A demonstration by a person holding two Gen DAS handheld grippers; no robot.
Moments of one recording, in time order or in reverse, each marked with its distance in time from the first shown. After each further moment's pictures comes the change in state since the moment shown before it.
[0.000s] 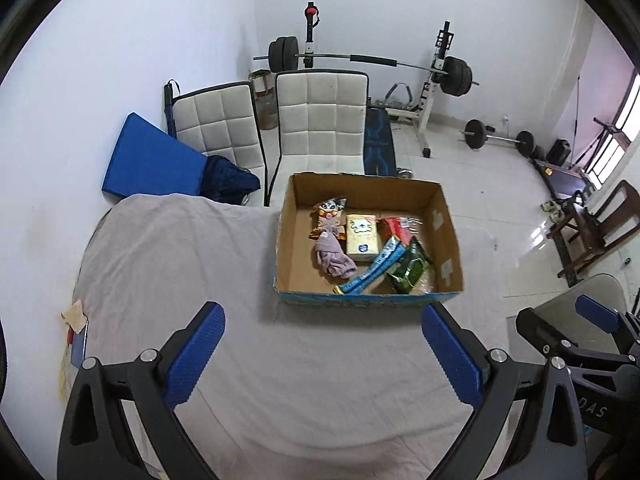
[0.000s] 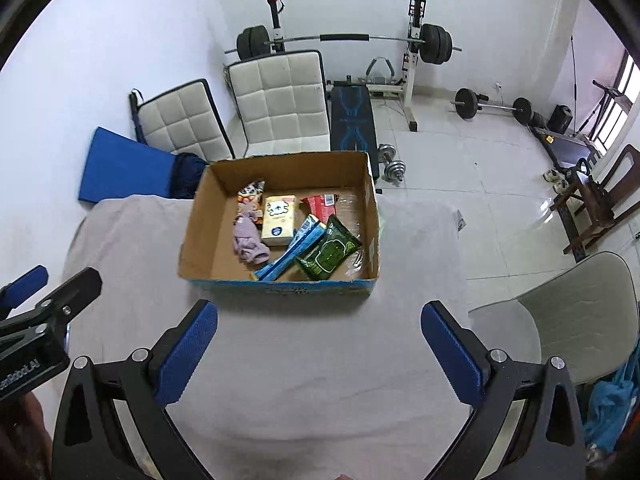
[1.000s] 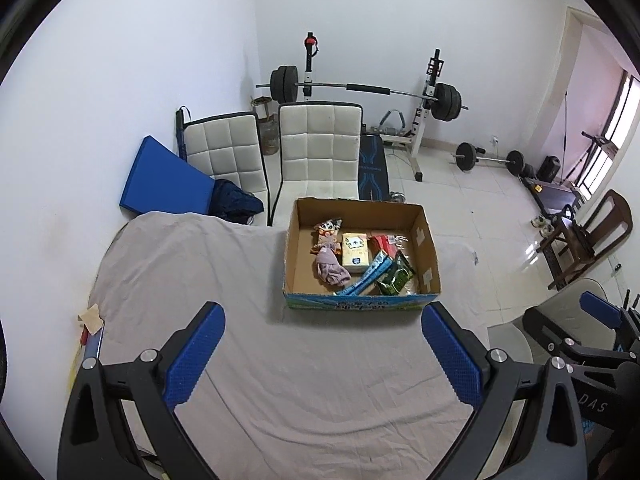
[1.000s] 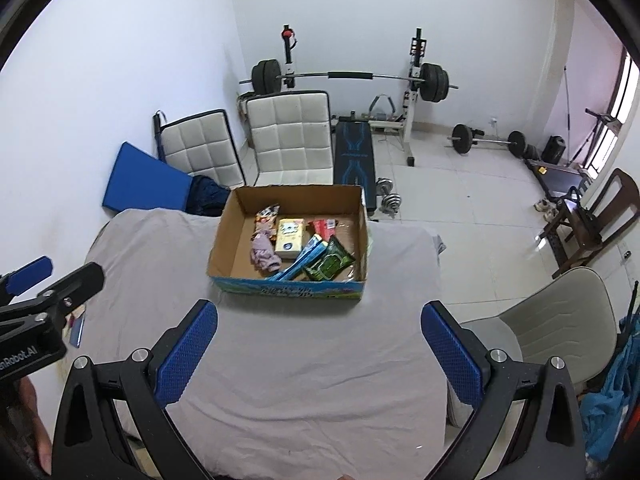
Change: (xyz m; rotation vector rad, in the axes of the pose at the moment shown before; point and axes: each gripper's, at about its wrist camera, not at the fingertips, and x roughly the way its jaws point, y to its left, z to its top) left arm -0.080 0.003 -0.021 -0.008 -0.097 -0.001; right arm -0.129 0.014 -0.036 -0.029 -0.115 -0.033
